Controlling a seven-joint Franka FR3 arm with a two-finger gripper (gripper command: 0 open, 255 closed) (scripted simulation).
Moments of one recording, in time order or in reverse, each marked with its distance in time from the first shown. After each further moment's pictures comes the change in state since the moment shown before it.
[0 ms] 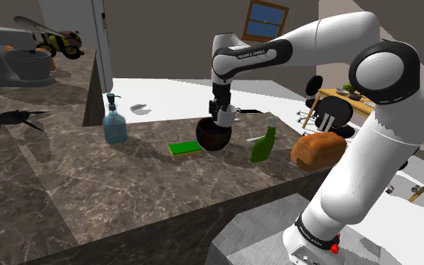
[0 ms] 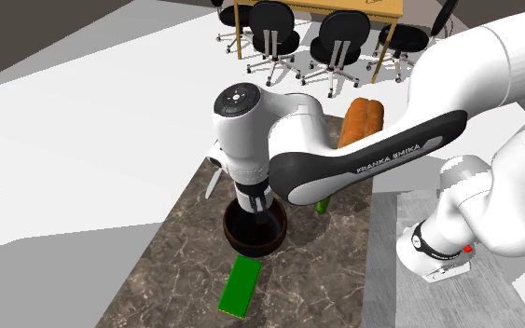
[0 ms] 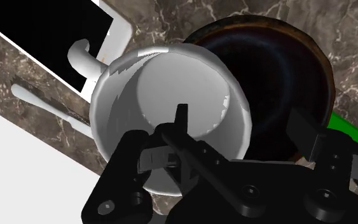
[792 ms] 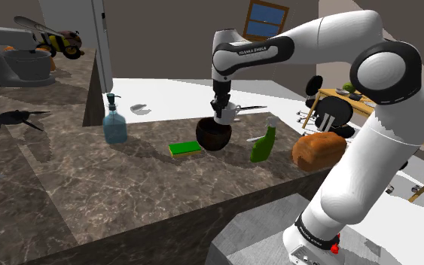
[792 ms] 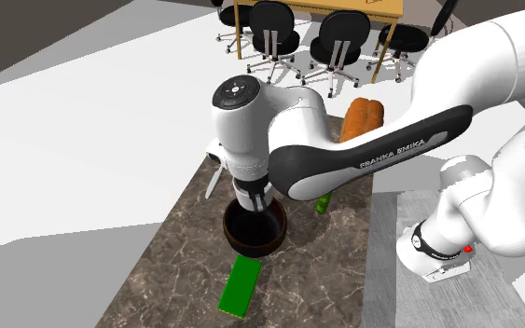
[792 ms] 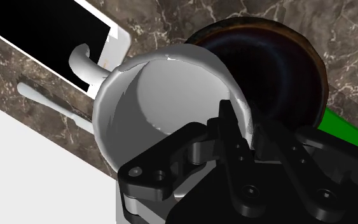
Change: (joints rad) arm 0.000 -0.006 0.000 0.025 0.001 -0.032 -0.002
